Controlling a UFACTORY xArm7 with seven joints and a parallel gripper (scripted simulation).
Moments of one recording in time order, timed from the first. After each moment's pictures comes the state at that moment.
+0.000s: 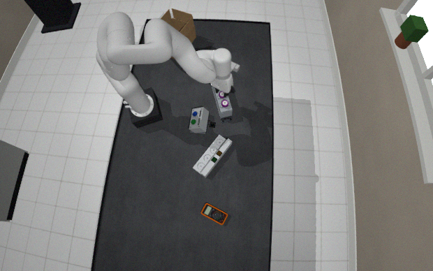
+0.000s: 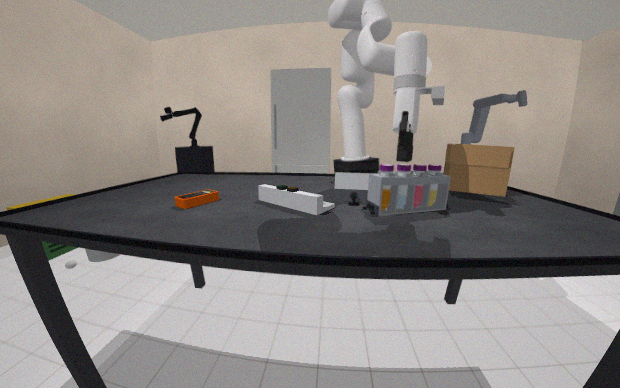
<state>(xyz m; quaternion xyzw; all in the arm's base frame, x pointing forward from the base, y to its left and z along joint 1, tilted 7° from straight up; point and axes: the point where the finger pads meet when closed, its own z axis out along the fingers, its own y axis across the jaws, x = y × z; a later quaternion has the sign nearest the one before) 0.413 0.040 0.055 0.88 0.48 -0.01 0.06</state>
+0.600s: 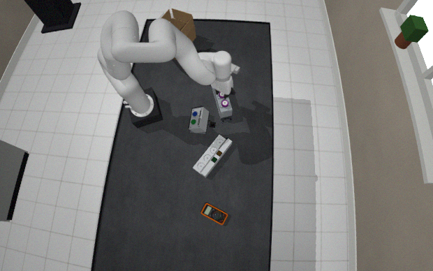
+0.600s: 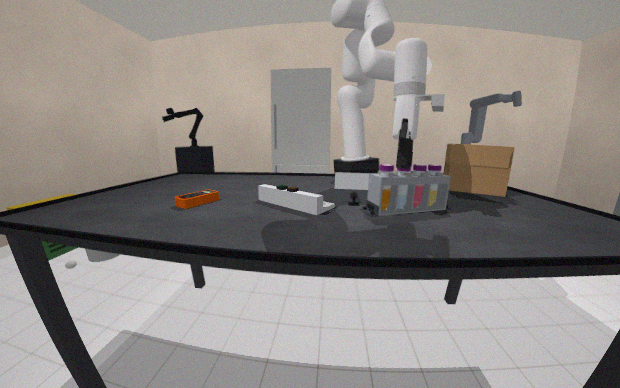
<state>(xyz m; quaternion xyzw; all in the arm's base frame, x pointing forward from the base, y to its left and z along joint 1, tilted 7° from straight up) 0.414 0.038 0.039 0.88 0.48 -0.01 0.06</state>
